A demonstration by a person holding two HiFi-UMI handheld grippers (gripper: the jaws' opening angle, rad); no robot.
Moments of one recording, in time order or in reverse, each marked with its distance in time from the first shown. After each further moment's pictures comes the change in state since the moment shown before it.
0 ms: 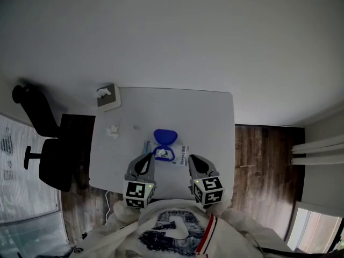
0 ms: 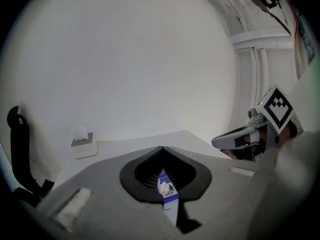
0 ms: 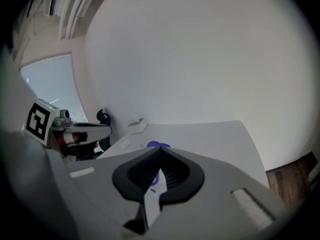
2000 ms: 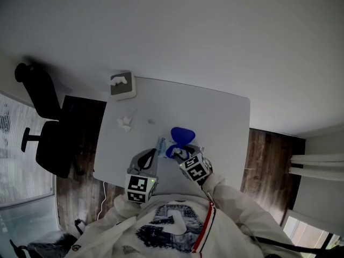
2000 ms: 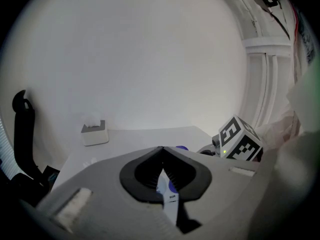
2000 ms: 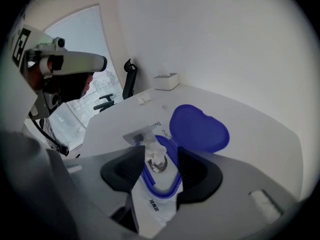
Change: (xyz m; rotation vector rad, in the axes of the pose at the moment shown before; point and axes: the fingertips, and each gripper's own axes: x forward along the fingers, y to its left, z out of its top) left arm -0.003 0.058 -0.033 -0.112 0.060 0.017; right arm 0.139 0.065 -0.089 -0.389 0.435 0.279
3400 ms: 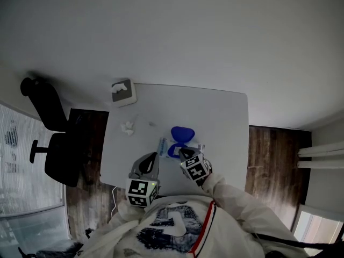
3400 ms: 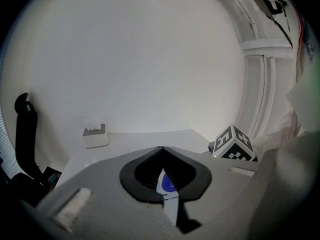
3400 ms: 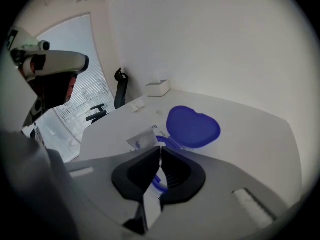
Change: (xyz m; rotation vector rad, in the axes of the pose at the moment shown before) left arm -0.028 -0.019 0.012 -0.002 -0.031 -0.001; right arm -0.012 0.003 0.000 0.110 -0.087 -0.071
